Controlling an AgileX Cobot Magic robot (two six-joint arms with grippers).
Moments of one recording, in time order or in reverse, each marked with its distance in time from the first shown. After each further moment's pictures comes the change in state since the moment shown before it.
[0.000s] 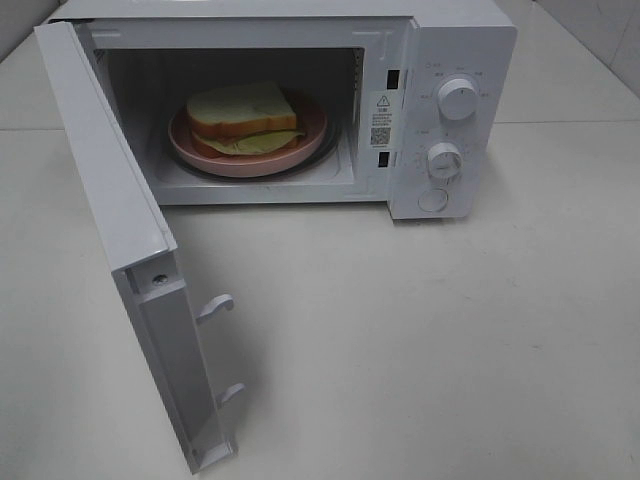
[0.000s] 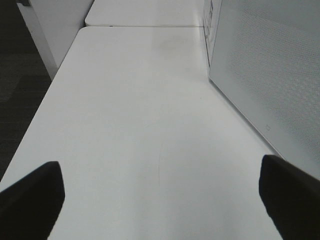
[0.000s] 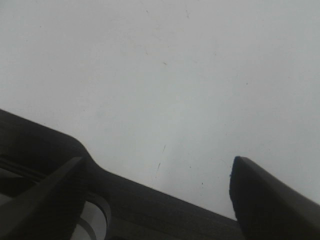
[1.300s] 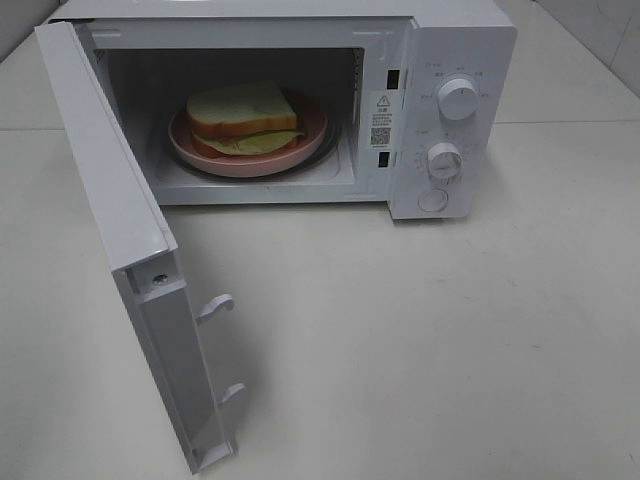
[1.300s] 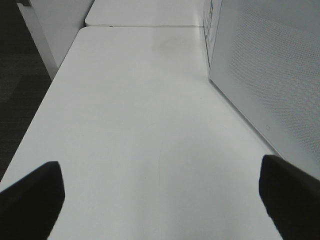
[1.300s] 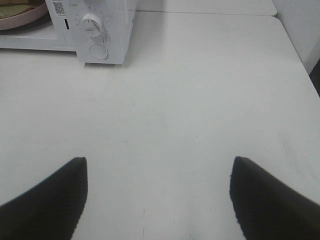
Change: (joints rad) left arm 0.000 0.000 0.000 0.000 0.000 0.000; right arm -0.311 -0.611 0.153 0.066 -0.072 -0.003
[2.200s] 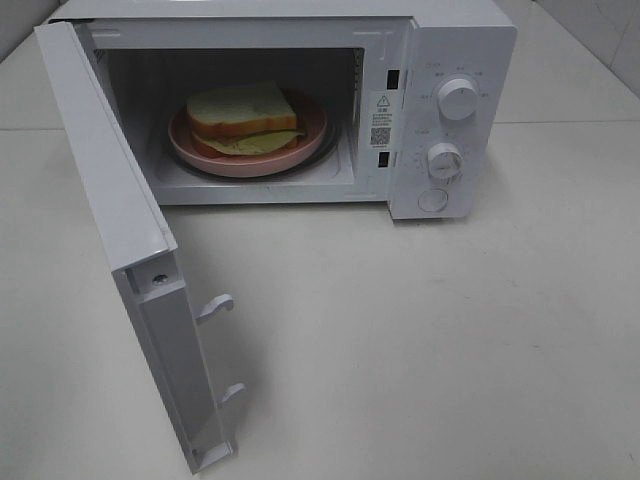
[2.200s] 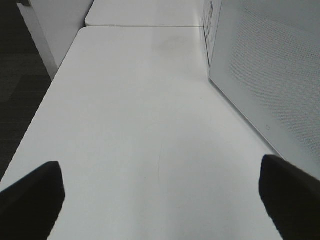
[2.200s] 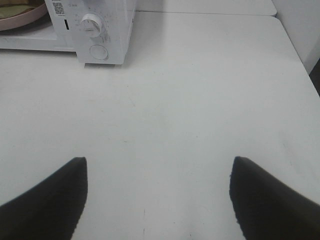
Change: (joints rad) left arm 0.000 0.000 0.000 0.000 0.000 0.000; right arm -0.002 0.000 0.000 0.001 0.000 -0.001
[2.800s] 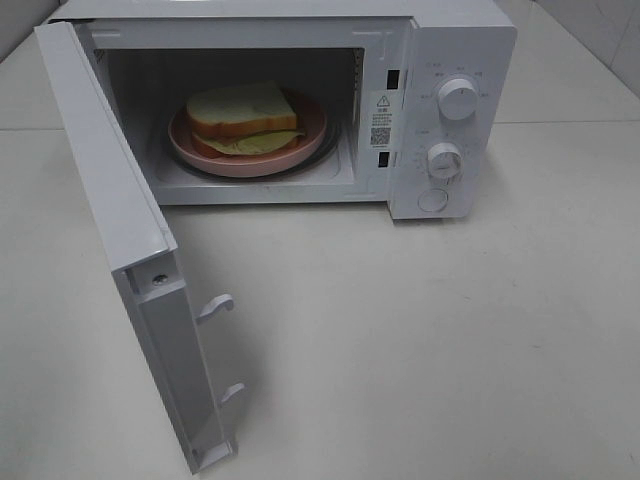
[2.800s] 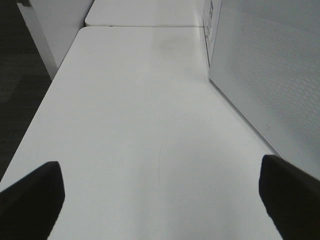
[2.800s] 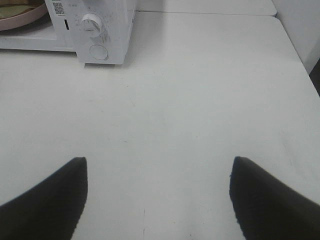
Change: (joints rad) left arm 0.000 0.000 0.000 0.000 0.000 0.000; right arm 0.000 0.000 0.000 0.000 0.000 0.000
